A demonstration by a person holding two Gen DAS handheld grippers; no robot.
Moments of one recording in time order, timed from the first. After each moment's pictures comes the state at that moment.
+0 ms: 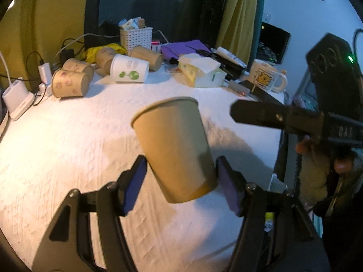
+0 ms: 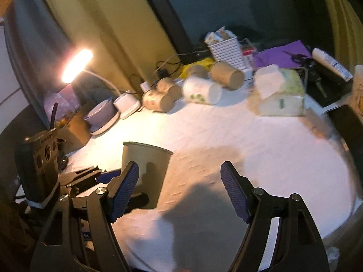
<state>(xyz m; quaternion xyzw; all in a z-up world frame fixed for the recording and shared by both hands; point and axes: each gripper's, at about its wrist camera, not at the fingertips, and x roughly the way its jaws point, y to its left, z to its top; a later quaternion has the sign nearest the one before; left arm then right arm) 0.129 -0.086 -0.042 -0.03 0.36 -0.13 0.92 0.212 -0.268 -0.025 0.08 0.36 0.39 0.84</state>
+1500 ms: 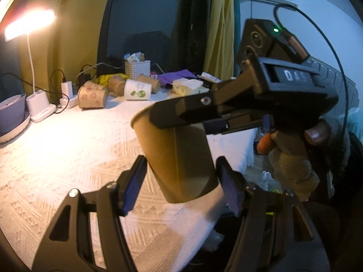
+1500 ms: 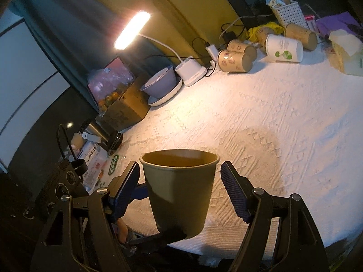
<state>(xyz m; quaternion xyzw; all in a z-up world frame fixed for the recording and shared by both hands) 0.004 -0.048 -0.047 -0.02 0.24 -0.16 0.96 0.135 -0.171 -0.028 0.12 0.42 0.50 0.75</state>
